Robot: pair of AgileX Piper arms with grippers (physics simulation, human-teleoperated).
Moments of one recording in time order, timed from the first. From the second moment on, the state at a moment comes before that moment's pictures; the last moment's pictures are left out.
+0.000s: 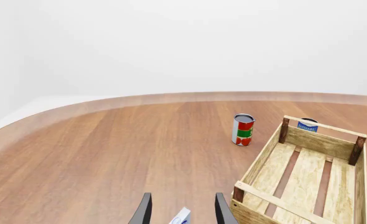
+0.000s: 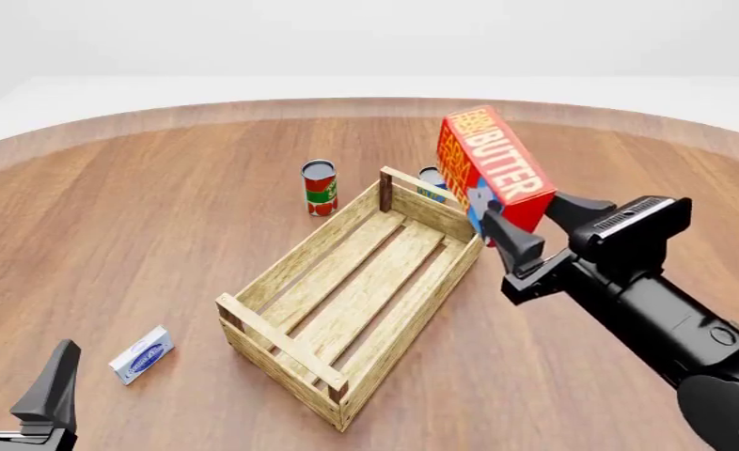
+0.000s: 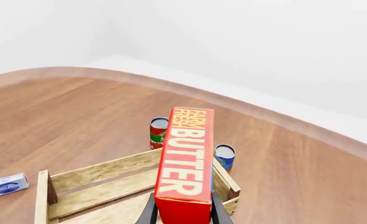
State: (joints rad) left arm 0.00 0.00 0.00 0.00 0.00; right arm 0.47 1.04 -0.48 -0.44 -0.09
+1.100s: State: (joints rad) left arm 0.00 0.00 0.00 0.00 0.00; right arm 0.54 1.37 -0.62 -0.55 -0.07
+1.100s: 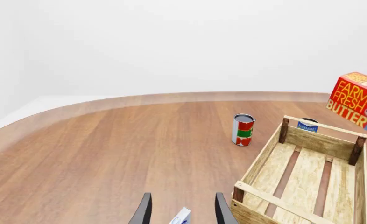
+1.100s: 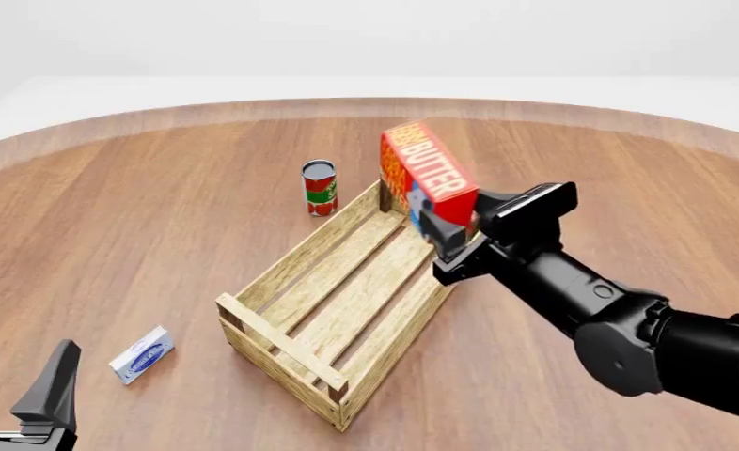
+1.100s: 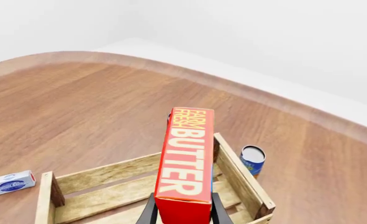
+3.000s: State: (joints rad) left arm 0.00 0.00 0.00 0.00 0.00; right arm 0.55 1.78 -0.80 -0.61 -0.05
